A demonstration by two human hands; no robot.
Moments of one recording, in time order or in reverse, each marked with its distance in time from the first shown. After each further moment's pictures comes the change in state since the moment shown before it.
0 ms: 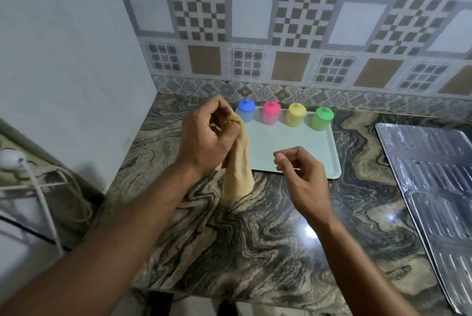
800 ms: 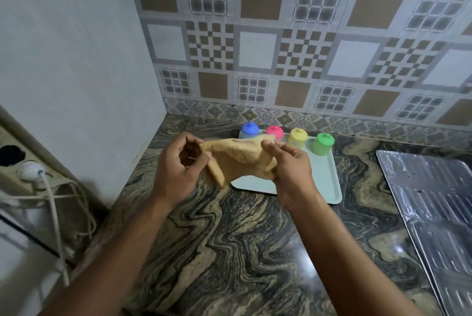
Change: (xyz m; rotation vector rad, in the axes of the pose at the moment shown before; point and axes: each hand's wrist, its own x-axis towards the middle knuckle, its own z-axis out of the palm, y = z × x) left_hand -0.030 -0.031 -0.040 -0.079 0.077 -0.183; right_hand 0.053 -0.057 0.039 0.459 0.049 0.396
